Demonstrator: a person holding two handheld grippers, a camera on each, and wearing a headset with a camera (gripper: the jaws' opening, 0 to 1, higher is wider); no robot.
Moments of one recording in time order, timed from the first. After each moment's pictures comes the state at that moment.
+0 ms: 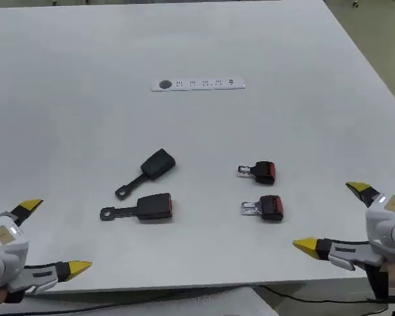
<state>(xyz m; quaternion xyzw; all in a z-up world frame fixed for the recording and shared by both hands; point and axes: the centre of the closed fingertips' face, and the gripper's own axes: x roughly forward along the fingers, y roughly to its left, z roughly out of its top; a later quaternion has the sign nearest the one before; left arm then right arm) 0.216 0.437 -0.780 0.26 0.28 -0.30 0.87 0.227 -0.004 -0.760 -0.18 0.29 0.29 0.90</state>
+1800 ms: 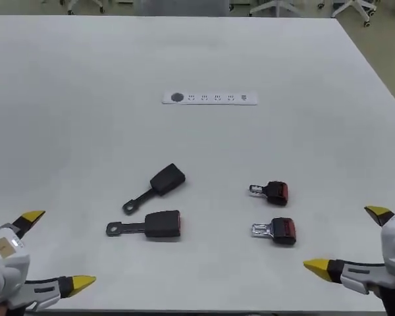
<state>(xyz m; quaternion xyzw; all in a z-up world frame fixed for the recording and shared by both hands) 0.222 0.444 -0.779 0.23 0.28 -0.29 0.88 0.236 0.001 -0.769 -0.19 0.32 0.29 0.88</state>
